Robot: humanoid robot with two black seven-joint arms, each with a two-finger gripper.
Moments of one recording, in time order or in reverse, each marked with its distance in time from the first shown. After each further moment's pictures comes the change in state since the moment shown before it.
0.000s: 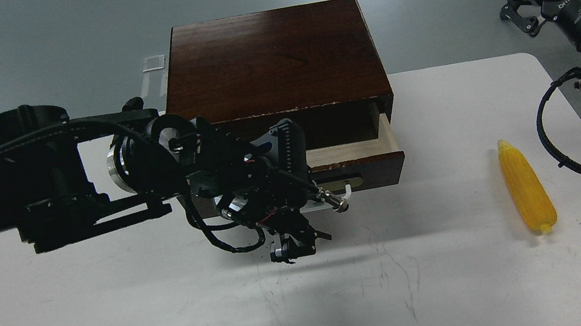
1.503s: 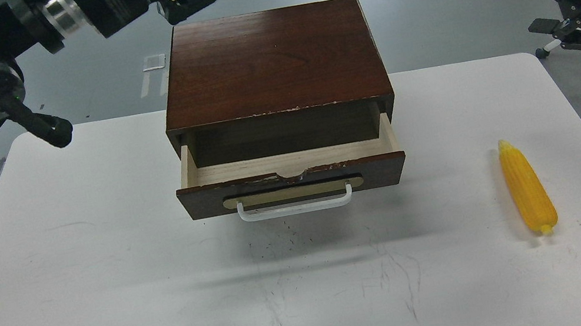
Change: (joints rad) left arm 0.275 0.207 -0.648 0.385 -2.104 0.035 0.262; right arm 0.280 -0.438 -0.517 0.338 -0.900 0.000 -0.135
